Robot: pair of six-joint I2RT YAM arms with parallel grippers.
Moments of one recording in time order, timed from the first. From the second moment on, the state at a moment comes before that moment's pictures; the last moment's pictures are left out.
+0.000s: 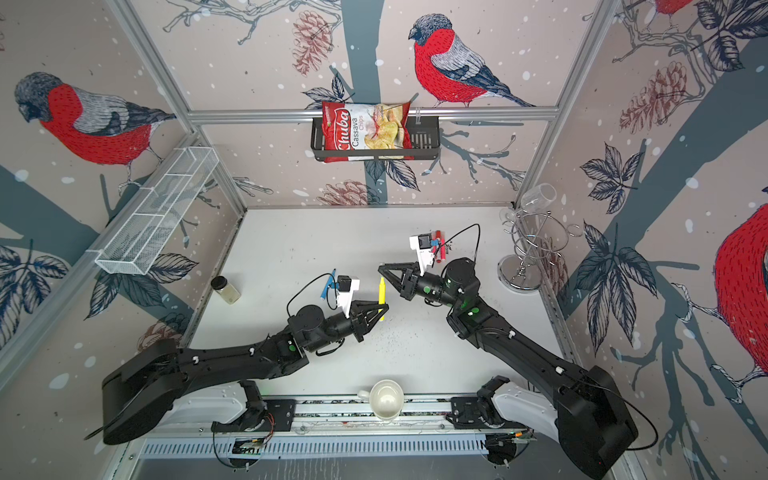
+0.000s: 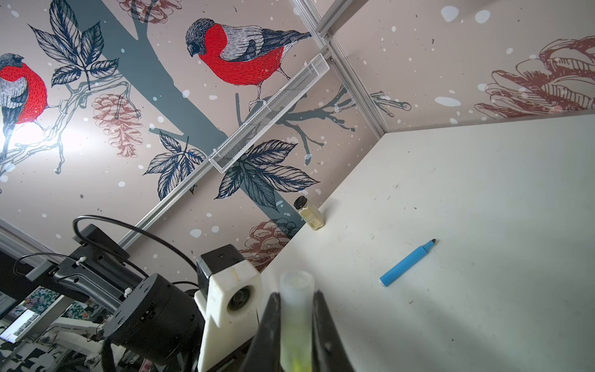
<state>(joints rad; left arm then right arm) -0.99 1.25 0.43 0.80 0.13 -0.60 0.63 1.10 0.61 0.52 -0.61 0.66</state>
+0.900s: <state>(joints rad) -0.99 1.23 0.41 0.83 0.14 -0.62 0.65 1.09 0.51 0.70 -0.61 0.68</state>
